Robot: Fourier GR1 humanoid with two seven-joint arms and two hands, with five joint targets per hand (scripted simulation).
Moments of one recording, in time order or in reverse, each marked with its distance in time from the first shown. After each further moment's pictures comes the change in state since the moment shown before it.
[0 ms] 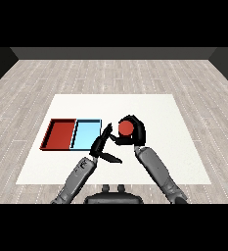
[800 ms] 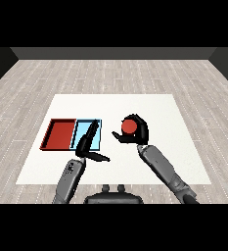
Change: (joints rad) left arm 0.107 0.001 0.195 -0.190 -0.113 -0.145 0.004; right arm -0.043 -0.130 0.079 0.035 -0.181 -0.111 -0.038
